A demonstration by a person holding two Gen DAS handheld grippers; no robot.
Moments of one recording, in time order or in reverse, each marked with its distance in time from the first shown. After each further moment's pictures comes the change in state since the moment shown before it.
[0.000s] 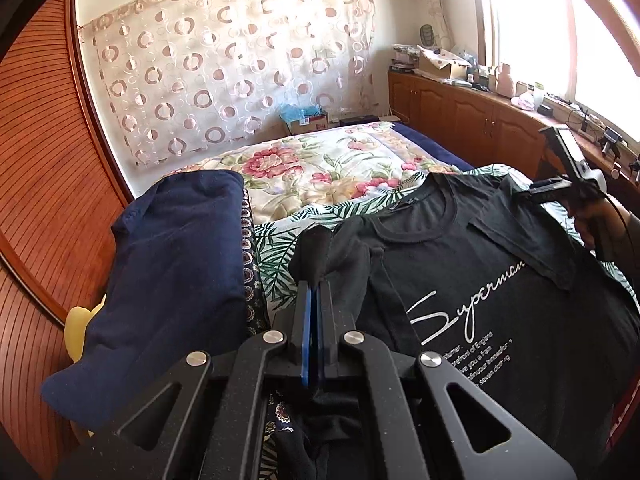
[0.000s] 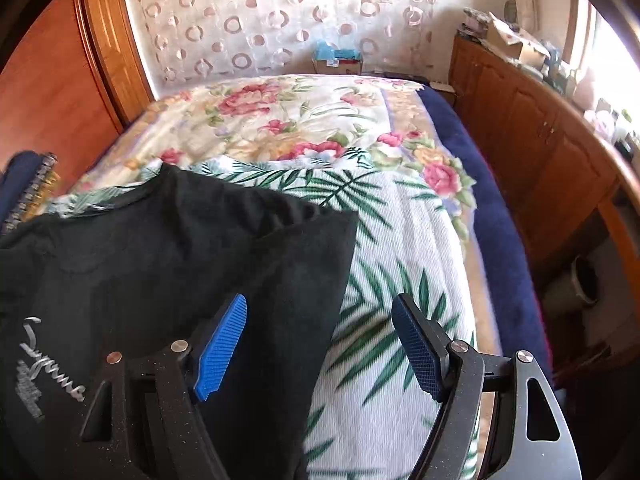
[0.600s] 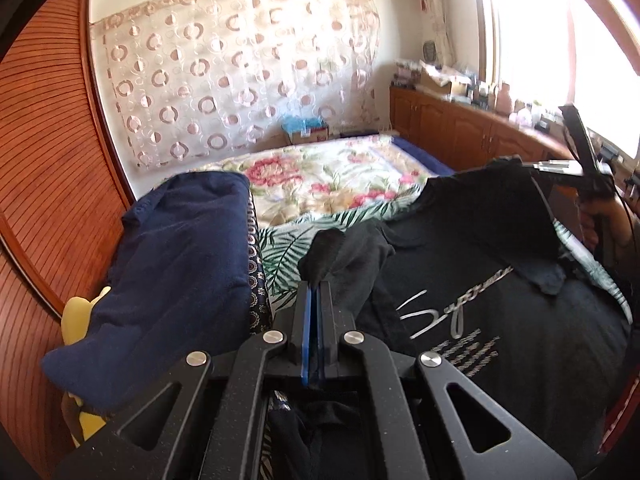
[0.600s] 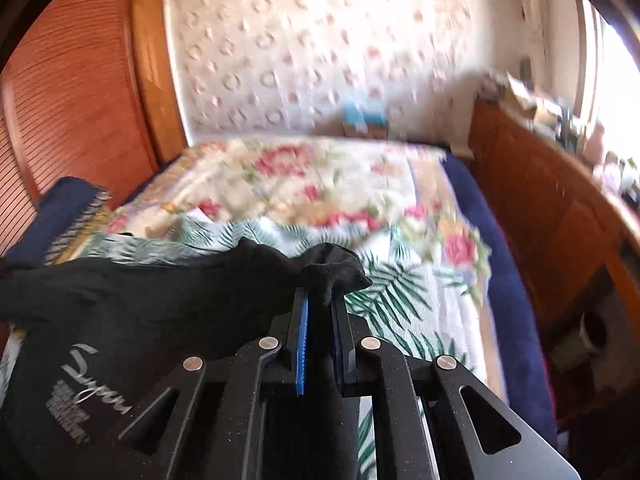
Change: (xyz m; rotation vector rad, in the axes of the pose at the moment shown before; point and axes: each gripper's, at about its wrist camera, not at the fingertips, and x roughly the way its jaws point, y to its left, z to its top) left arm -0.033 0.003 -0.016 -0.058 -0.074 -0.030; right arm -0.087 0.039 -0.015 -0.081 -0.261 0.086
